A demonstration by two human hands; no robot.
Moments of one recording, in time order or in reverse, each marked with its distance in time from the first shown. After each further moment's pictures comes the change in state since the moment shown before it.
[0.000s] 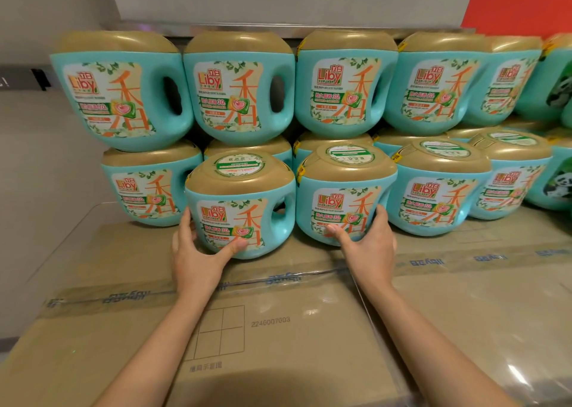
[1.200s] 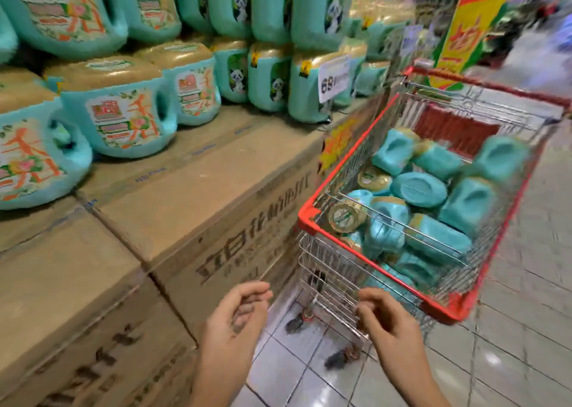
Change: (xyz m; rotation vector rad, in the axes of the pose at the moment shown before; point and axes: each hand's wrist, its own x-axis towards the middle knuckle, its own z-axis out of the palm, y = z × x) left_hand -0.380 0.101 0.065 -0.413 -1.188 0.002; right_hand -0.338 0.123 -0.355 0.069 0.301 0.585
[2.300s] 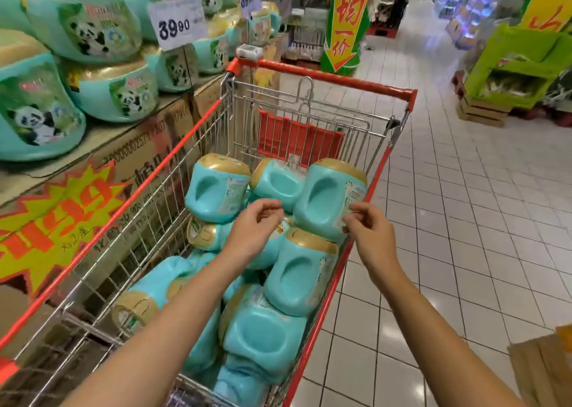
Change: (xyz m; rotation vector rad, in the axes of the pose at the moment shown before) left_hand 0.344 0.030 0.600 0.157 -0.446 -0.049; right_hand 0.449 0.113 -0.402 0.082 0.400 0.142
